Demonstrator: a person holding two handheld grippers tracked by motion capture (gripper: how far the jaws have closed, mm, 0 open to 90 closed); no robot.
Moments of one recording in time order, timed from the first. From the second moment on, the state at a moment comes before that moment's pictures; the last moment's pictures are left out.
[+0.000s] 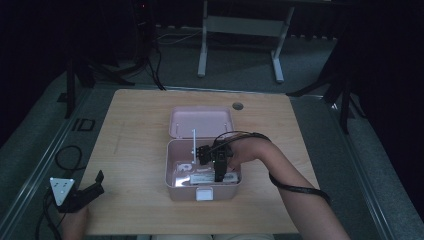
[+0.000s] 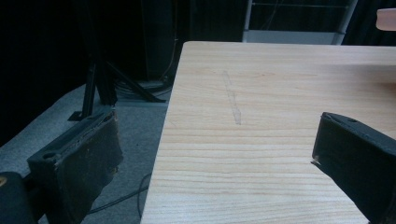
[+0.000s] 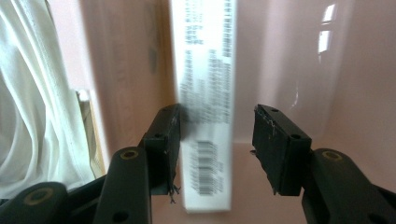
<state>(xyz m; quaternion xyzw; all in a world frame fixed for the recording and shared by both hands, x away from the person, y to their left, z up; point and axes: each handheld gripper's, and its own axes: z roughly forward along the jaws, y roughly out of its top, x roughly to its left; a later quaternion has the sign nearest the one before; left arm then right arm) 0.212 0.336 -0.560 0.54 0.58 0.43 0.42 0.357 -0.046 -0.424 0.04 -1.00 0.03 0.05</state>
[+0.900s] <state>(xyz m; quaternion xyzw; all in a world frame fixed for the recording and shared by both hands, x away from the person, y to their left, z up) 0.212 0.335 -0.560 0.54 0.58 0.43 0.42 0.364 -0.105 -0.370 -0.01 -1.00 -0.05 0.01</state>
